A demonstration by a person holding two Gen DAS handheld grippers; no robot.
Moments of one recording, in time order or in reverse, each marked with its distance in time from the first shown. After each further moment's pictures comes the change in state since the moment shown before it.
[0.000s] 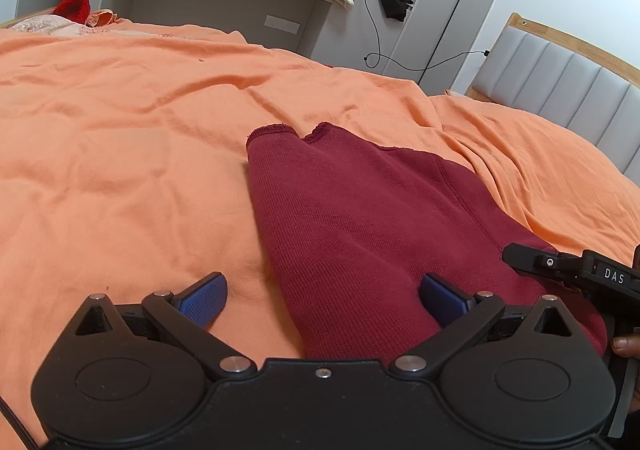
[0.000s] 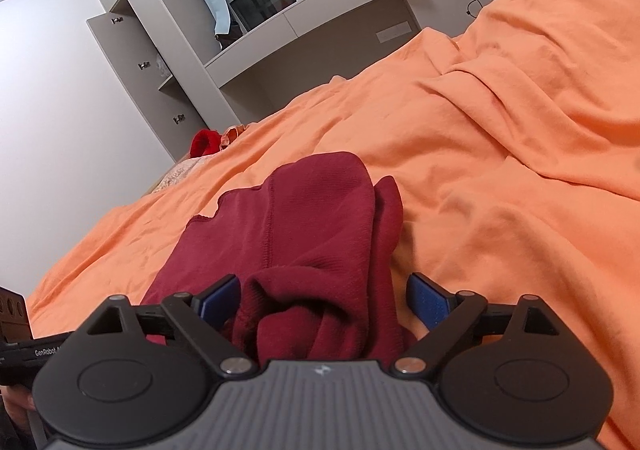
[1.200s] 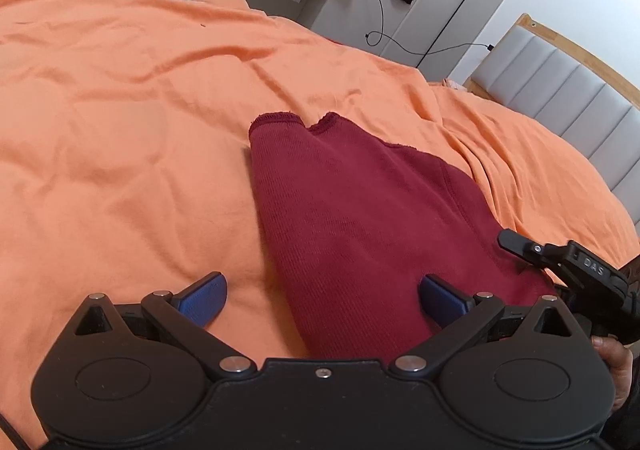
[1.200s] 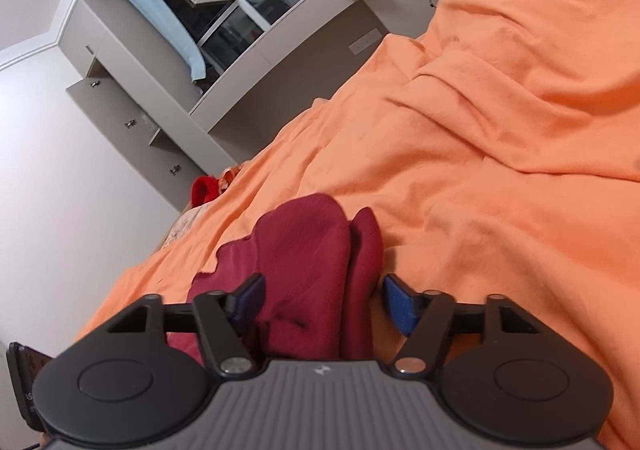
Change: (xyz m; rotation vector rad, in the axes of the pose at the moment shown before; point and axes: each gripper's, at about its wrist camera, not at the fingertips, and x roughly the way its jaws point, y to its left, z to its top) left arm 0.013 0.017 0.019 -0.098 0.098 -0.067; right arm 0.004 -0.023 0.014 0.194 -0.079 0.020
